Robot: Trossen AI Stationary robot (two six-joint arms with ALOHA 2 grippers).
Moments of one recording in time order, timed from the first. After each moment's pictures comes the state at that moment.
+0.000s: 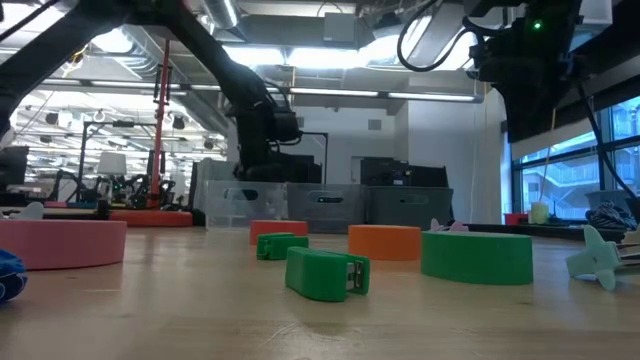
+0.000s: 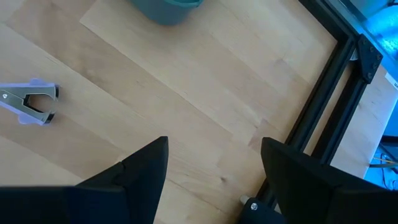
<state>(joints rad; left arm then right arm) 0.78 2.08 1.55 -0.79 -0.05 0.30 0.09 1.31 1.07 -1.38 0.48 1.01</state>
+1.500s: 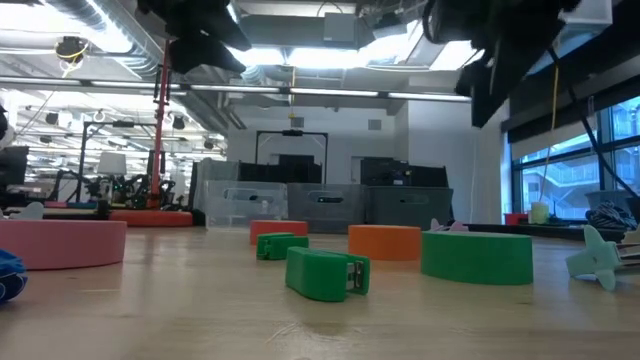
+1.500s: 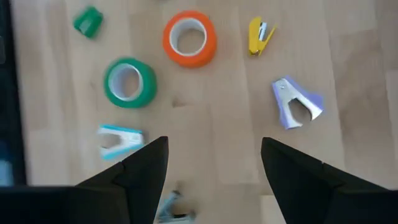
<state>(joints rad) 0.06 1.03 0.88 -0.43 -0.17 -0.44 0.14 1.38 1.07 -0.87 -0.10 0.28</state>
